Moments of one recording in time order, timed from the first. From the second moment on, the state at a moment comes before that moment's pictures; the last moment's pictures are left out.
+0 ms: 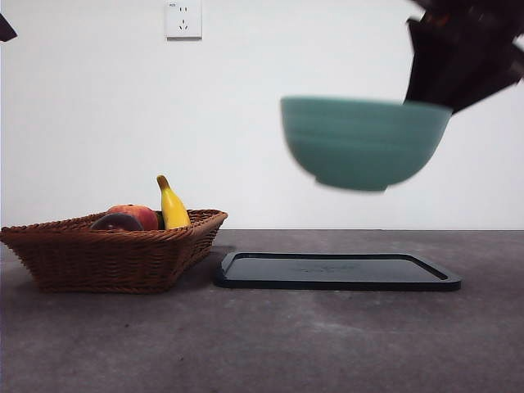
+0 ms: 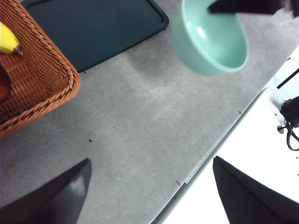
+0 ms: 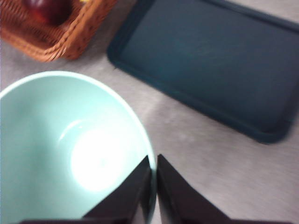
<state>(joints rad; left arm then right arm) -0.34 0.86 1.02 -1.01 0.54 0.13 0.50 1.16 0.93 -0.64 -0.21 0.14</state>
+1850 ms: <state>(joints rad) -0.34 0.86 1.02 -1.01 0.54 0.13 0.60 1.36 0.75 -0.40 -0.18 0.19</state>
